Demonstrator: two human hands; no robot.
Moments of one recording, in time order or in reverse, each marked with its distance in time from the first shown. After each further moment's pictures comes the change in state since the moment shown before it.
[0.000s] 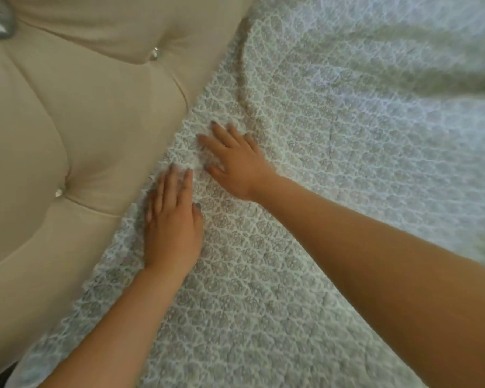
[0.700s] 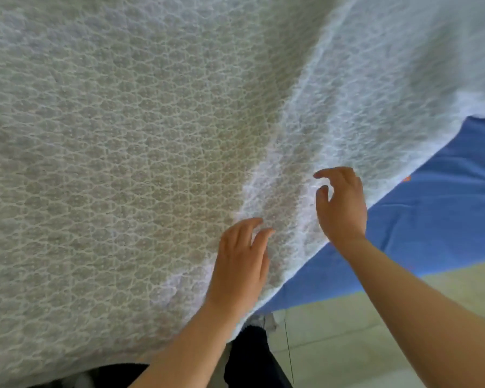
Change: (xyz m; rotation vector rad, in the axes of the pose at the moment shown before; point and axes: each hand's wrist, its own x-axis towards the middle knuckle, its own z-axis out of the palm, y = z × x) left_hand -0.306 0.273 0.090 -0.160 -0.333 0.907; right_hand -0.542 0.165 0.051 0.284 0.748 1.136
